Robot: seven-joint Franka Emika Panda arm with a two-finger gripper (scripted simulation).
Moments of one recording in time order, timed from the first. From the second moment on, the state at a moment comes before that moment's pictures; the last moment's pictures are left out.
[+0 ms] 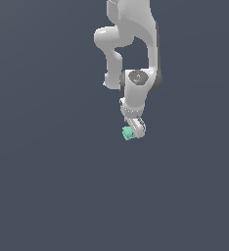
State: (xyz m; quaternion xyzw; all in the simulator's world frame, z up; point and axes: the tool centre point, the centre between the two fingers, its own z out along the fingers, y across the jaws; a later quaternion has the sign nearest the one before) arm -0.102 0.083 0.083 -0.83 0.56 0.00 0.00
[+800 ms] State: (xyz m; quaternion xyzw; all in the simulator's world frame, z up) arm -0.103 0.083 0.043 -0.82 0.57 0.00 0.00
